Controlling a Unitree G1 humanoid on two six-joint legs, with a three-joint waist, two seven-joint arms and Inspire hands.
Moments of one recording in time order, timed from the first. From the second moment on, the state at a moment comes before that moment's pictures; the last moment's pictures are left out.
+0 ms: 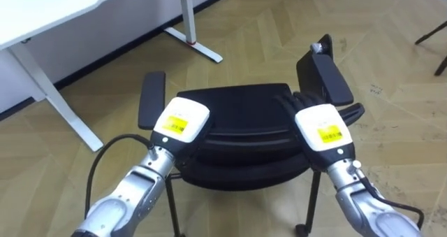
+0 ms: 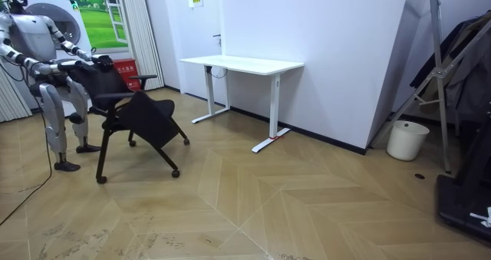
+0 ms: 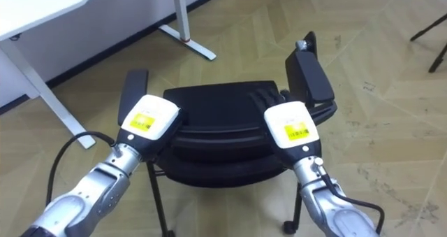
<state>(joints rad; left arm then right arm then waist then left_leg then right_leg) -0.19 0.35 -0.50 0.43 1.11 -0.08 0.34 -0.14 -0.45 0.43 0.60 -1.09 -0.09 -0.59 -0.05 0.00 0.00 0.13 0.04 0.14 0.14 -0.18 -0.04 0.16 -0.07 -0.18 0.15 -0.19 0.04</state>
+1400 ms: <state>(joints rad) -0.16 0.33 -0.46 0.46 1.11 -0.13 0.34 -0.14 -0.41 0.37 0.64 -1.09 -0.13 -0.54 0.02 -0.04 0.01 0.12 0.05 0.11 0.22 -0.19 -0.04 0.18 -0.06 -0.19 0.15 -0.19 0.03</state>
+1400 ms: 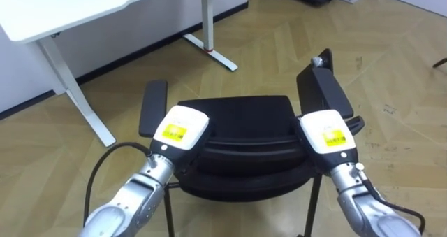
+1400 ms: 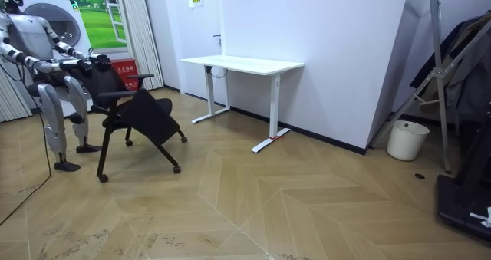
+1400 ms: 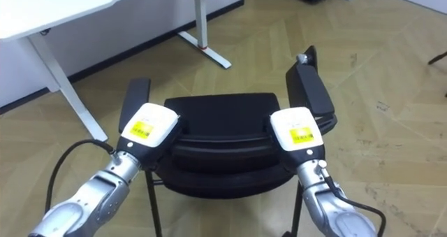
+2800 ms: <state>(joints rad) -0.15 0.38 -0.43 0.54 1.06 -0.20 0.52 -0.09 -0.35 0.41 0.61 -1.10 -0.07 -0.61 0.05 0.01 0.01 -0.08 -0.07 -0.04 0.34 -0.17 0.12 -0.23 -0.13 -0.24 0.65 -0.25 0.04</state>
